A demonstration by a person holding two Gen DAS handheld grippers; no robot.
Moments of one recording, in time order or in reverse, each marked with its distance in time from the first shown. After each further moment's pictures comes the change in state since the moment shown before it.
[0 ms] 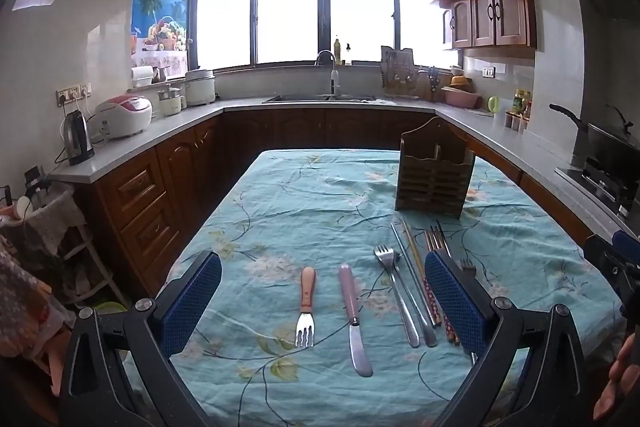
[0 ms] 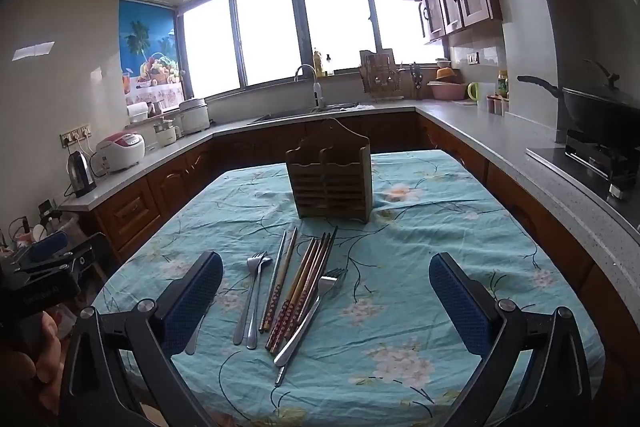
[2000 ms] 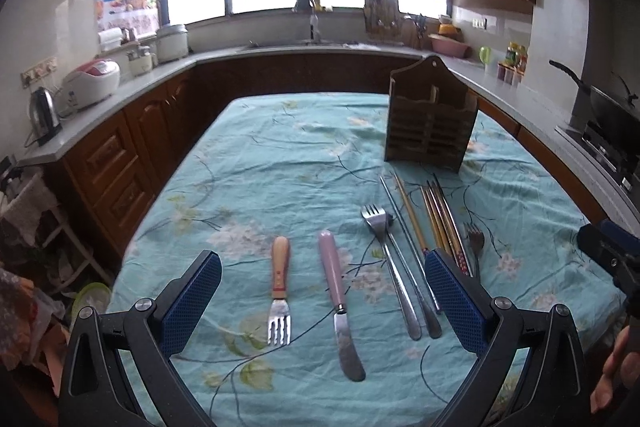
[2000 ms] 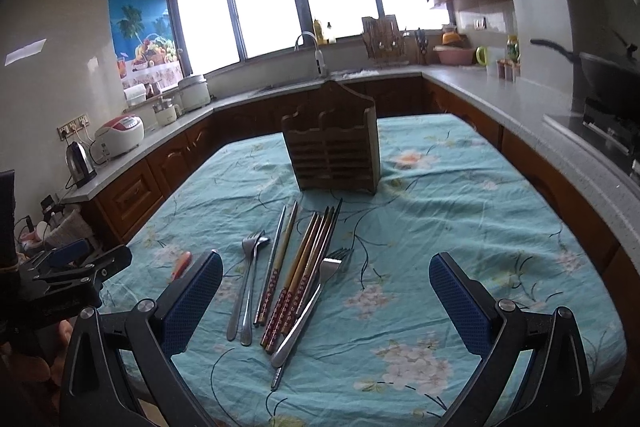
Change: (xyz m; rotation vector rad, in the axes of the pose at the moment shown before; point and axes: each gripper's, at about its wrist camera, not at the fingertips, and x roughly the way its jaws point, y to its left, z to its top) left arm 0.084 -0.009 0.018 0.032 0.223 -0.071; right arm 0.054 -0.013 -0.008 0.027 0.172 0.024
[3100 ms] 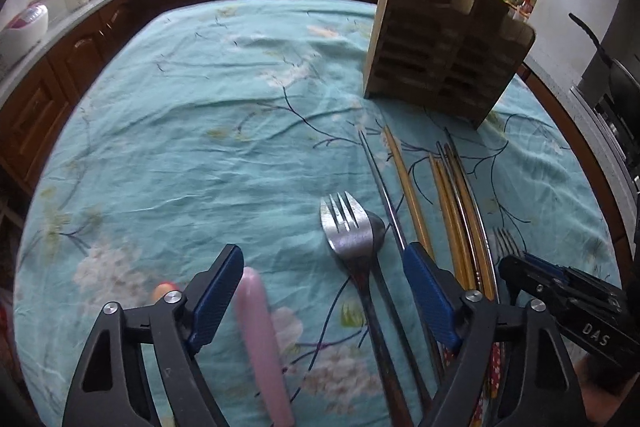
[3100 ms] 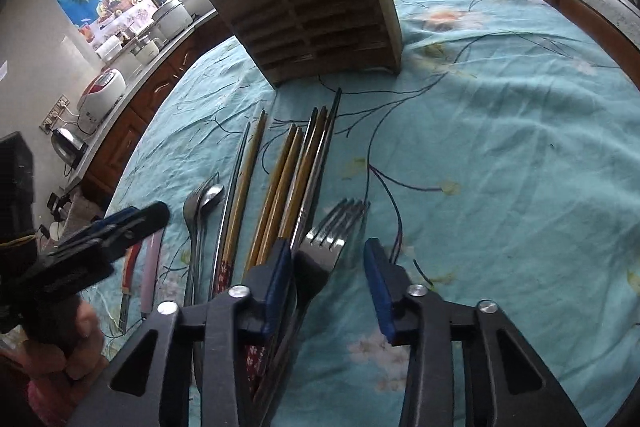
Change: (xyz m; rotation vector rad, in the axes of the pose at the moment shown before) left arm 0.195 -0.014 0.057 -0.005 0.334 -0.129; right arm 0.168 -0.044 -0.009 0.099 0.432 0.058
